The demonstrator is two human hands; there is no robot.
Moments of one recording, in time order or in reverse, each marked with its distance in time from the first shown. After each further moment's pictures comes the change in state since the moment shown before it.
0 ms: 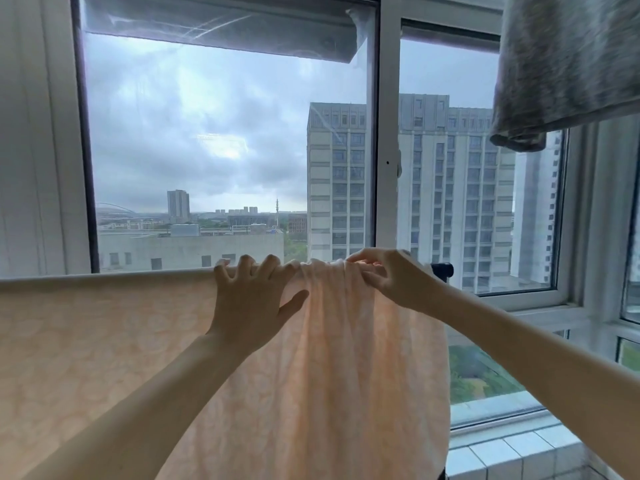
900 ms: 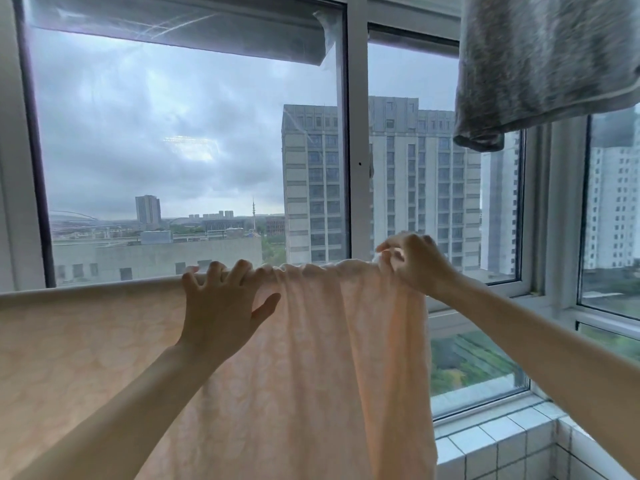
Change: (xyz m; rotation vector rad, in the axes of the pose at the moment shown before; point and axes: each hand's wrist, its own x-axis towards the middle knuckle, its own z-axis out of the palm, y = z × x) left_hand 0.004 0.000 0.004 -0.005 -0.032 -0.016; right_hand -0.013 0.043 -0.038 -0.228 0.226 0.126
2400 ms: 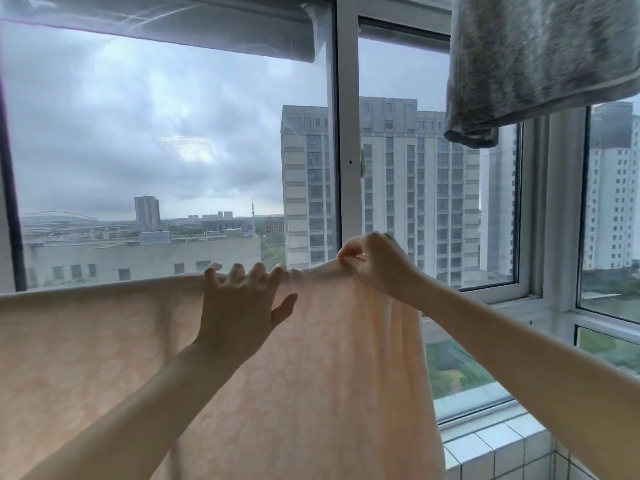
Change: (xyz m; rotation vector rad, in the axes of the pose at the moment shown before) left_hand 0.027 0.052 0.011 0.047 -0.024 0.062; right_hand 0.018 -0.008 0.020 0.137 -0.047 -0.111
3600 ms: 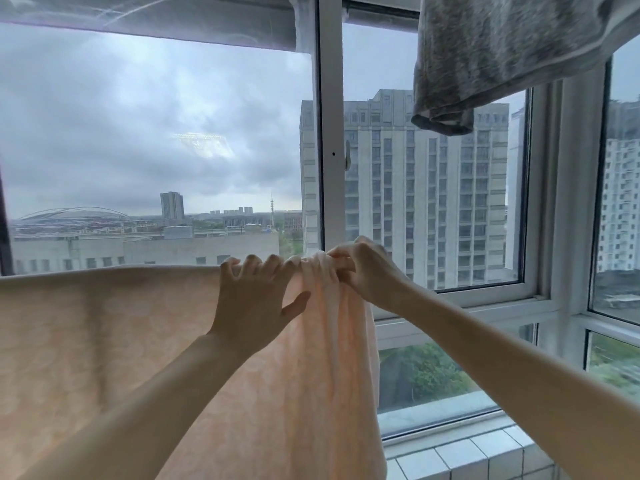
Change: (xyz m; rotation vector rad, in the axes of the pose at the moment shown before) left_hand 0.033 0.093 0.016 -0.072 0.146 0.009; right_hand -0.036 0.053 -0.034 0.092 -0.123 0.035
